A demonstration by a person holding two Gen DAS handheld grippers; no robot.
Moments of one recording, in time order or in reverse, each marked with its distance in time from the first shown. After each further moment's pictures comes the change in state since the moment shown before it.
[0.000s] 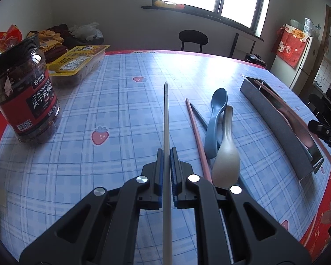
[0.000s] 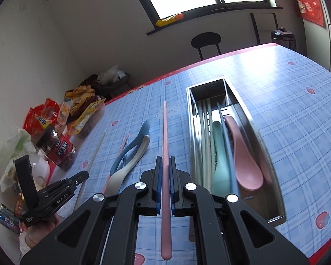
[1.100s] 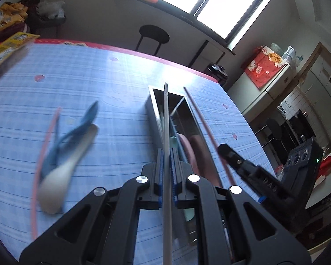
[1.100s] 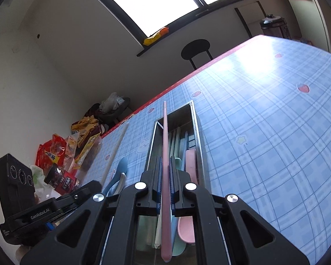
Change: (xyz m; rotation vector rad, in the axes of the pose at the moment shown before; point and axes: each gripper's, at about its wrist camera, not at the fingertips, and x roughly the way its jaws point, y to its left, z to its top) left arm 0.022 -0.164 0.061 -0.197 0.066 -0.321; right arm 0.013 -0.099 0.037 0.176 -0.083 0.123
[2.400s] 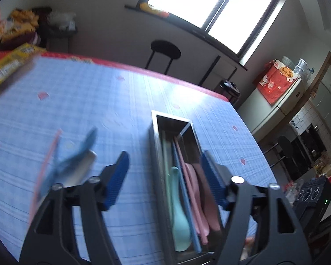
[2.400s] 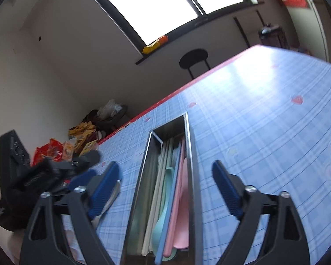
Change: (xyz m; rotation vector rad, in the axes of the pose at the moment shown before) left arm 0.000 -0.016 0.033 -0.016 -0.135 0.110; right arm -0.007 -0.001 0.007 -0.049 -0.079 -0.039
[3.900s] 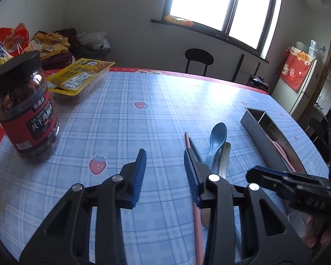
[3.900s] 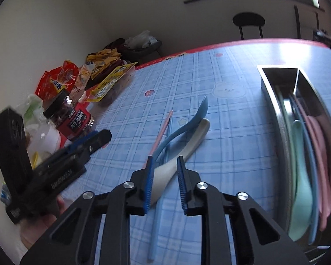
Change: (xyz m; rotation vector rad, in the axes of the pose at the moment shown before) left arm -0.056 0.179 -0.020 0.139 -0.045 0.165; right arm 0.097 0.162 -0.072 -0.238 0.388 0.043
